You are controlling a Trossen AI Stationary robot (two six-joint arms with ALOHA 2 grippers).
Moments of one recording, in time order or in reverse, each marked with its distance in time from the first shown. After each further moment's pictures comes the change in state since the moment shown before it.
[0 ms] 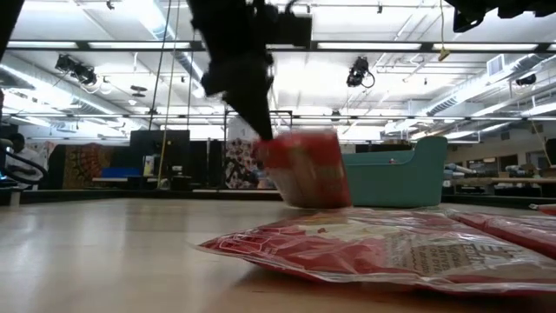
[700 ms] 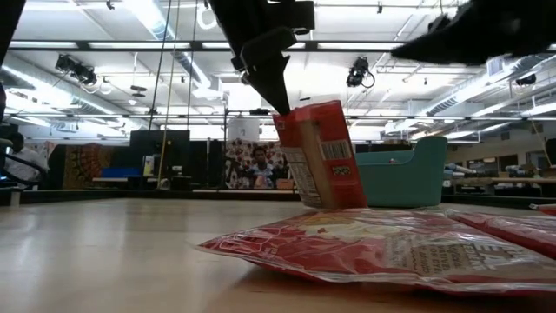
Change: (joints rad) left arm 0.133 -0.102 0.002 0.086 0.073 0.012; right arm -0.114 0.357 0.000 0.144 0.062 -0.049
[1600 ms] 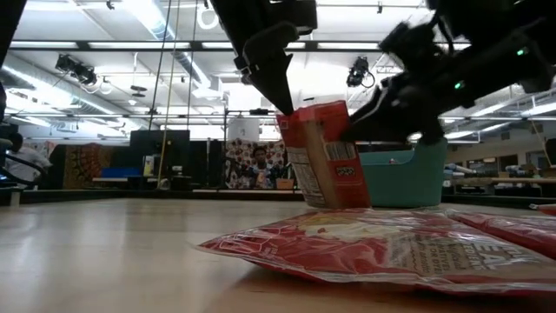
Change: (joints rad) left arm 0.018 0.000 0.000 0.023 0.052 0.013; right arm -0.159 0.550 0.156 0.168 0.052 0.115
